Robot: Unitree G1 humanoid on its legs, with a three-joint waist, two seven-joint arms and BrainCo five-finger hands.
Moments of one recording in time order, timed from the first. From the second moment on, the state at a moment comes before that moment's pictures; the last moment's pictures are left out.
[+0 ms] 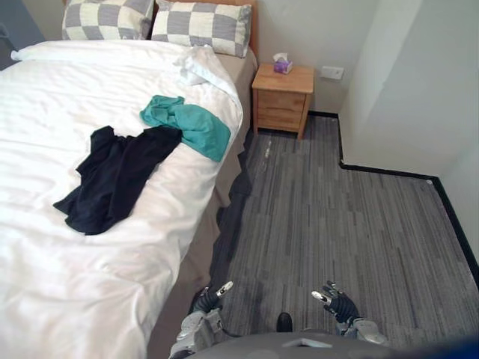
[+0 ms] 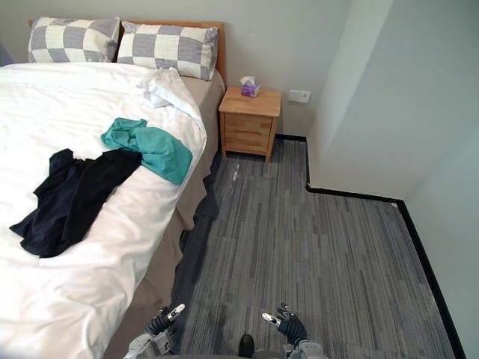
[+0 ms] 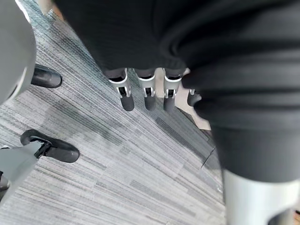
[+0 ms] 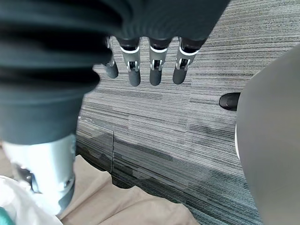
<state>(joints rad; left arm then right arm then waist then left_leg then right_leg) 0.04 -0.05 0.21 1.04 -0.27 -0.08 -0.02 0.08 -0.09 -0.01 1.08 0.19 -0.24 0.19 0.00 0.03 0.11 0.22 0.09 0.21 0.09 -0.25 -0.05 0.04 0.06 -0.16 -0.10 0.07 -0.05</state>
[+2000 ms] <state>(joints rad) 0.08 -0.07 0.17 0.90 -0.19 -0.23 0.05 0.10 -0.09 0.00 0.98 0.17 -0.24 0.05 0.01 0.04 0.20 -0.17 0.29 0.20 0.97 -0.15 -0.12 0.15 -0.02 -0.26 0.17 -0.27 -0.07</state>
